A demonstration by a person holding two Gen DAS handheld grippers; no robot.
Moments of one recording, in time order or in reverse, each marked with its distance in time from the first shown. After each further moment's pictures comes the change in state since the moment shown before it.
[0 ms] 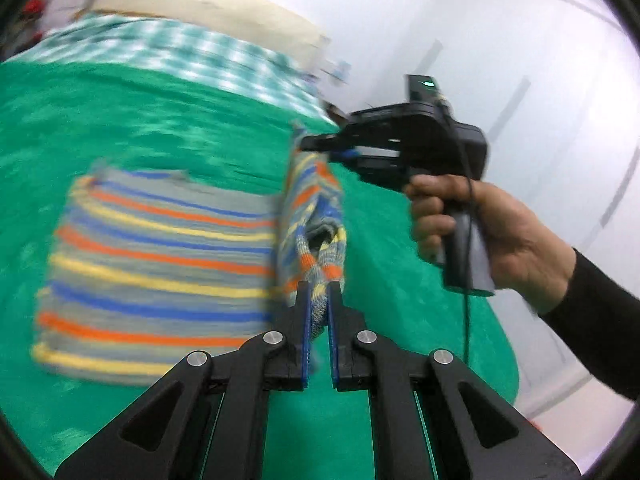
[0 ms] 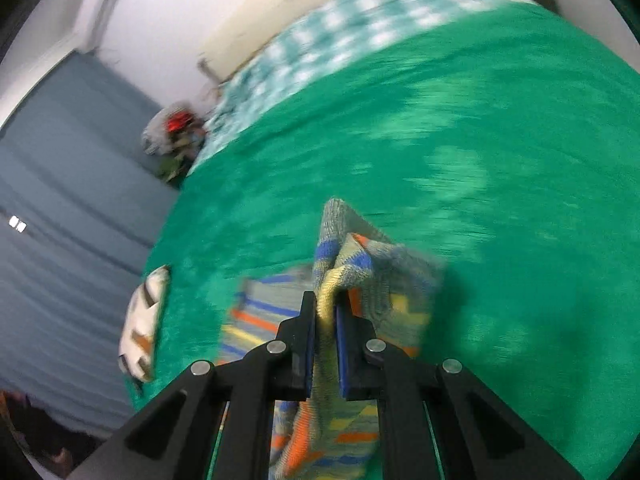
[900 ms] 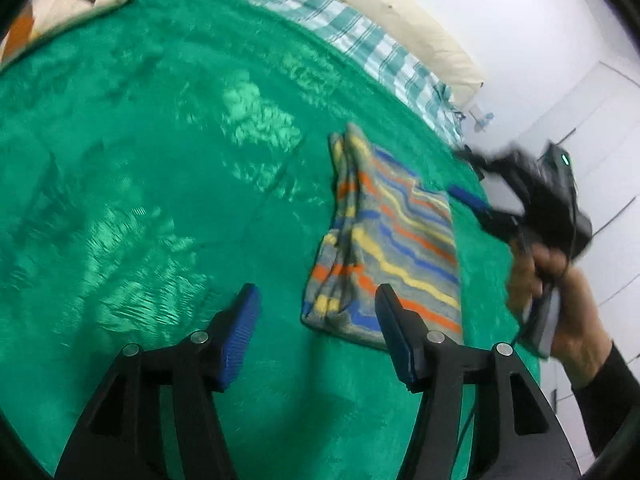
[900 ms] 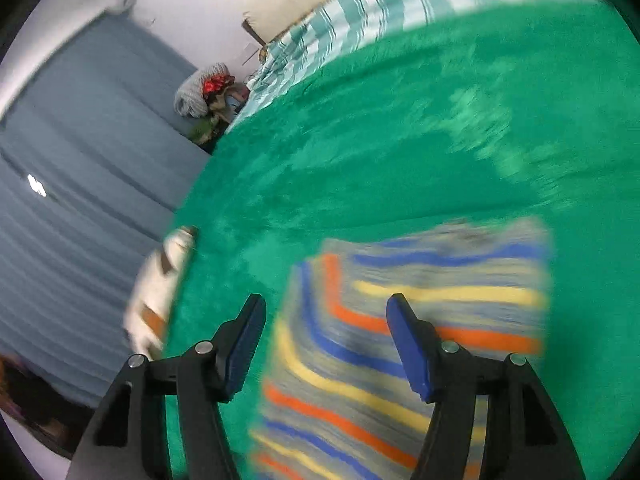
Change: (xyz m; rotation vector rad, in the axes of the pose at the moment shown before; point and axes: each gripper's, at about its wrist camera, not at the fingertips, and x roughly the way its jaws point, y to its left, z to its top) left arm -0.063 0.150 -0.036 -0.367 -0.011 0.301; right arm 0.114 0.090 -0.050 -0.126 0.045 0.040
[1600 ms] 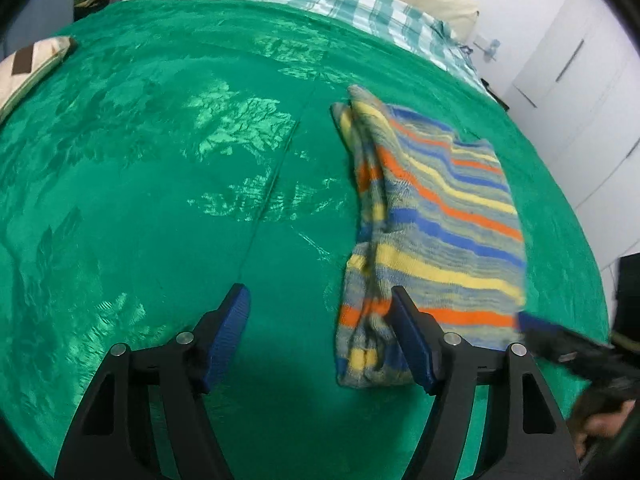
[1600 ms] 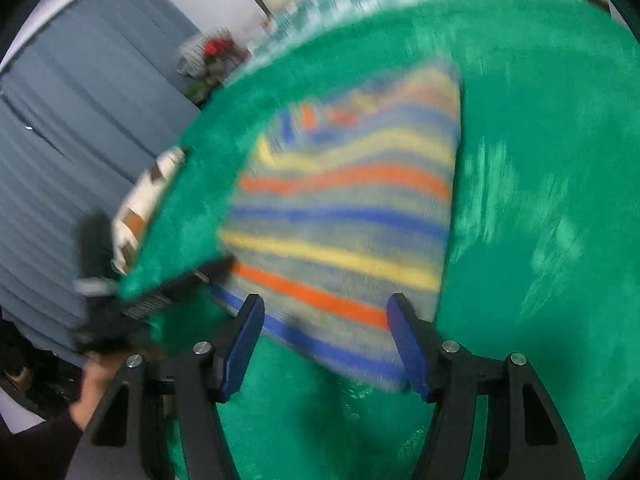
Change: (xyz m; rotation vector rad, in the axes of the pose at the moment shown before) left arm 0.066 -0.014 0.034 0.238 0.119 0.159; right arm -0.036 -0.017 -0.154 -0.049 0.107 -0.064
